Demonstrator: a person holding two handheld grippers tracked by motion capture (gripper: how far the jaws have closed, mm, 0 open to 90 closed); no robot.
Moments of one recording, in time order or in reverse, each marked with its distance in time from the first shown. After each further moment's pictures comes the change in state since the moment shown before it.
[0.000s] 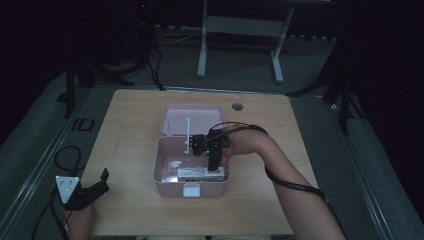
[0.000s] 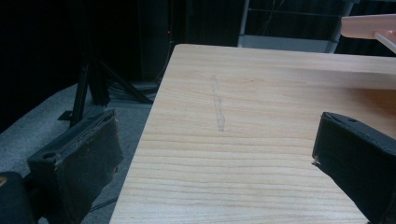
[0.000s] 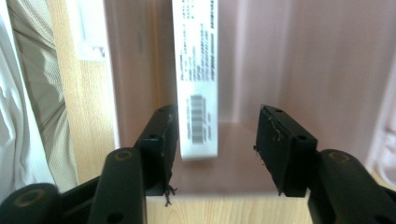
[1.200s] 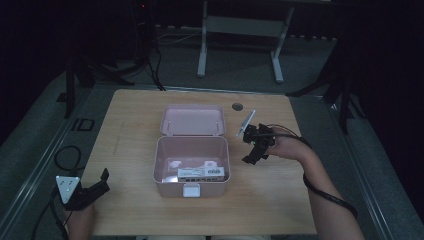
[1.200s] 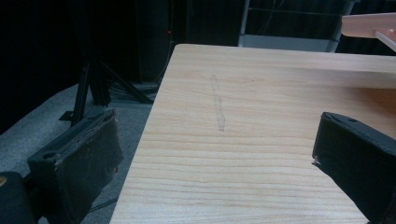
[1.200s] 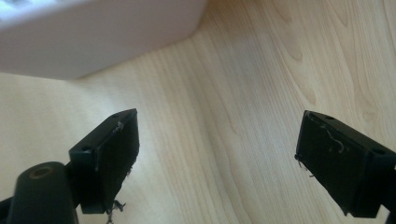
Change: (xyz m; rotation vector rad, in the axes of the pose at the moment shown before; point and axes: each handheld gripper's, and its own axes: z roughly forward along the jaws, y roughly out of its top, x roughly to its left) left arm -0.001 0.000 0.000 0.000 0.002 0.004; right arm -0.037 -0.143 0.046 -0.206 -0.135 0.365
